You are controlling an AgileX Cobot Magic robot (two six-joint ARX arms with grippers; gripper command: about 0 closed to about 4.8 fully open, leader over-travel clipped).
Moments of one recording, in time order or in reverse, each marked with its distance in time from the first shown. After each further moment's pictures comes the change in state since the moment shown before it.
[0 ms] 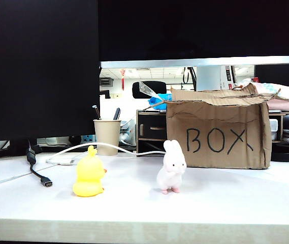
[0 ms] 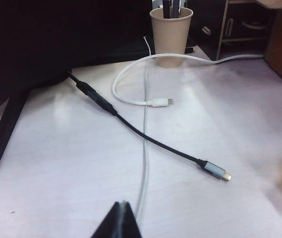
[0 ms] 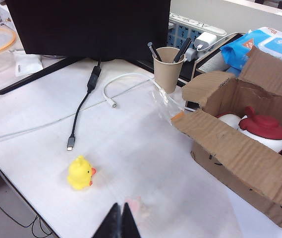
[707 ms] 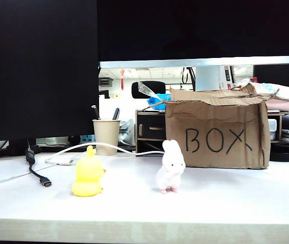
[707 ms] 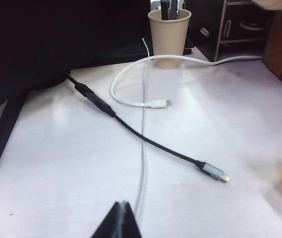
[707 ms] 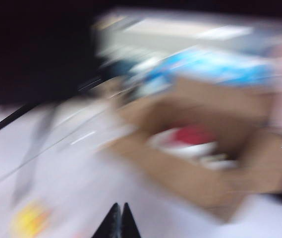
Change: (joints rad) left arm 0.000 0.000 -0.001 0.006 0.000 0.000; right arm -0.487 -0.186 -0.006 -0.010 -0.257 0.000
